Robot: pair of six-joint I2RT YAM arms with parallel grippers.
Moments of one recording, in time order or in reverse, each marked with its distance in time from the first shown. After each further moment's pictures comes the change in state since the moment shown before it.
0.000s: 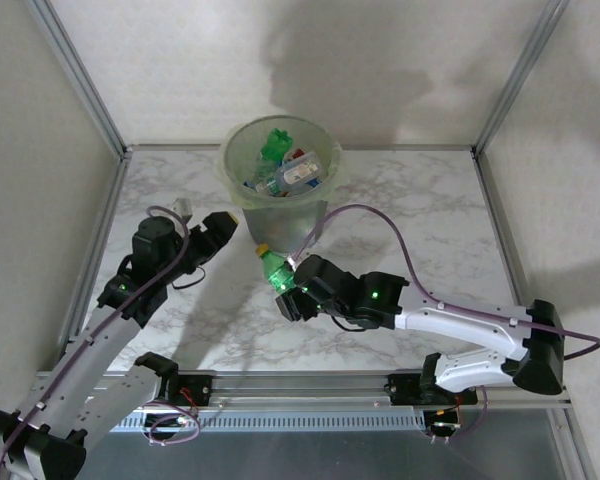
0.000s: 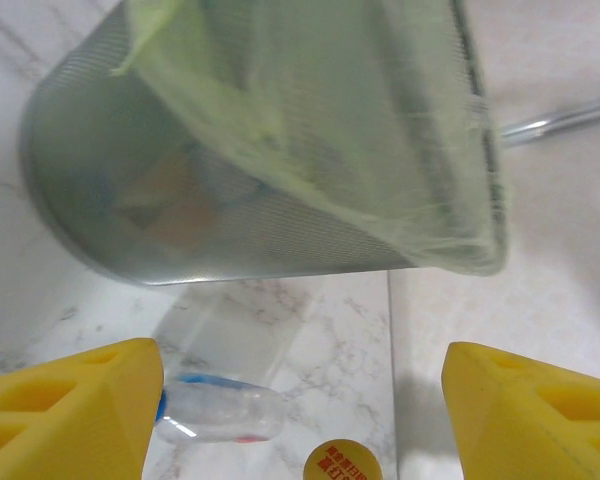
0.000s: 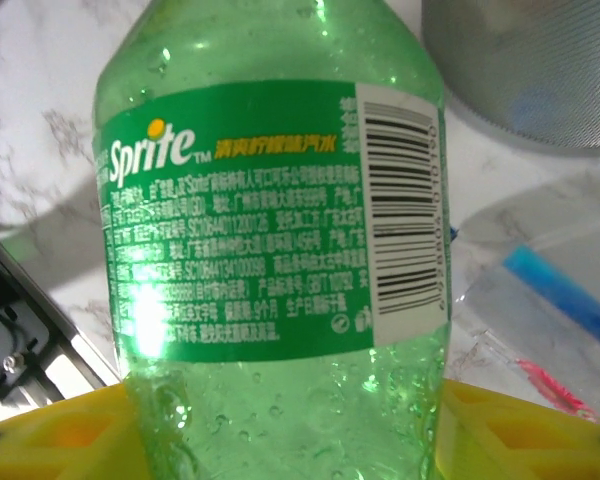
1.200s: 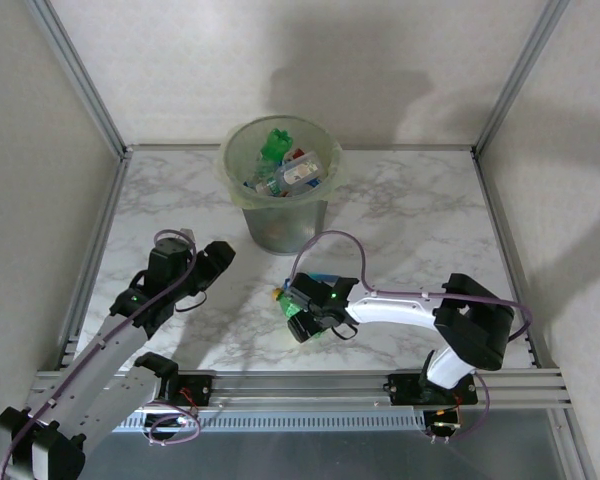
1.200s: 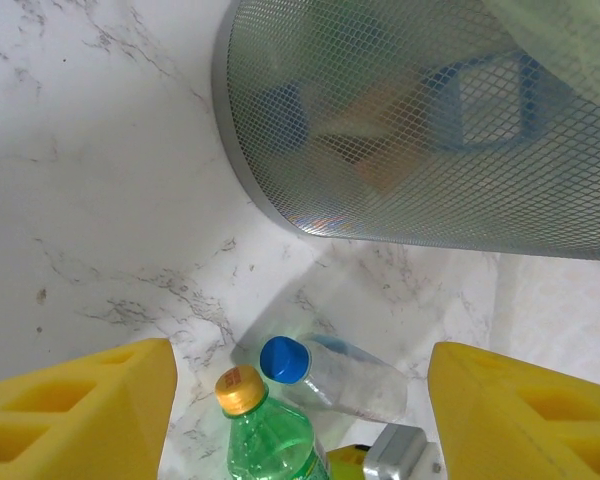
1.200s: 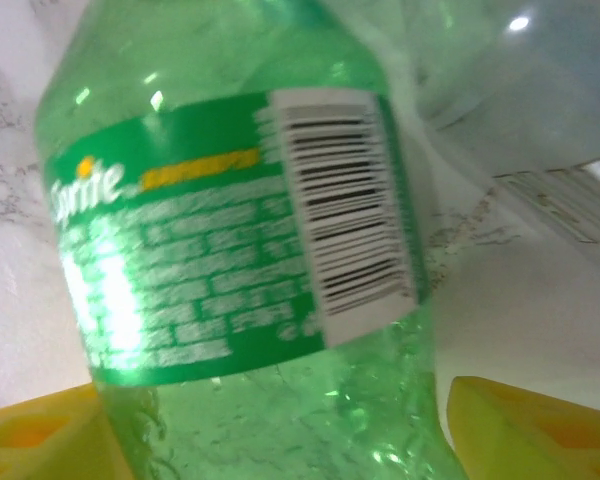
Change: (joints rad) left arm -0.001 -0.040 -0.210 -0.064 -0.083 -0.055; right arm -0.096 0.334 -0.186 0.071 -0.129 -0.038
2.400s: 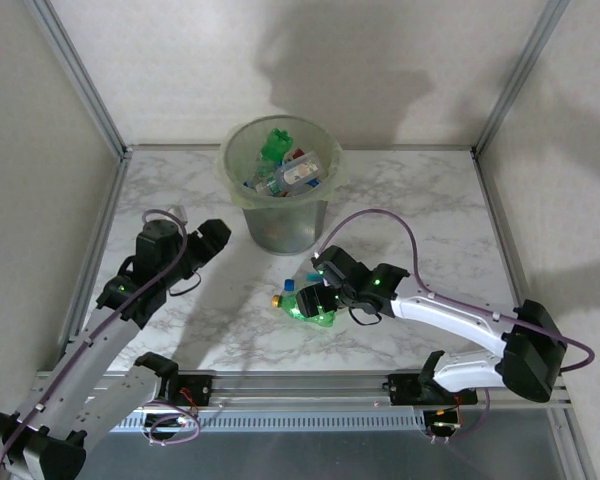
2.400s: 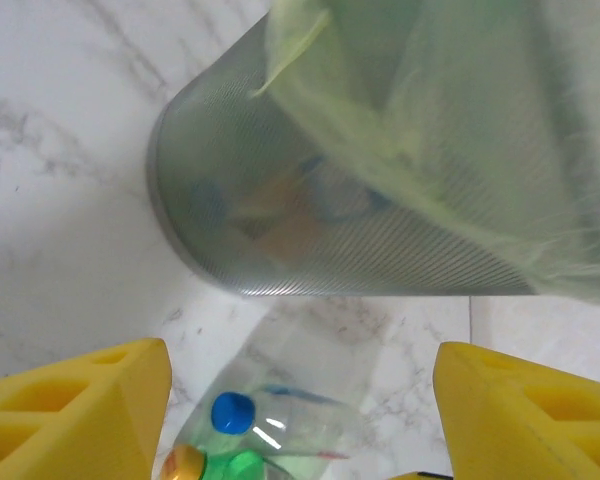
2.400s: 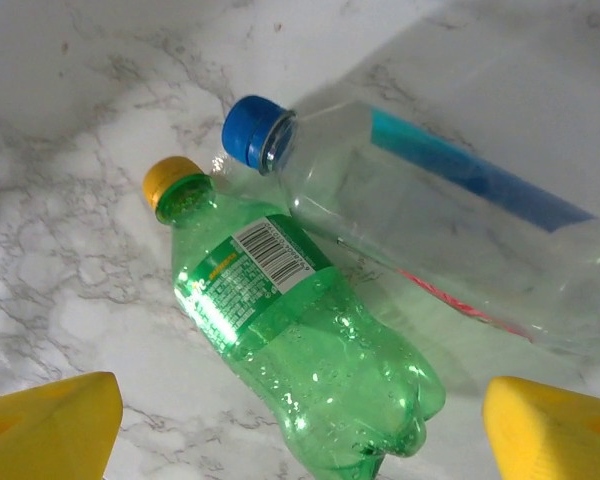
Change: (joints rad) left arm 0.000 0.023 0.186 -0.071 -0.059 0.093; right arm -0.136 -0.301 0.001 -0.064 -0.034 0.064
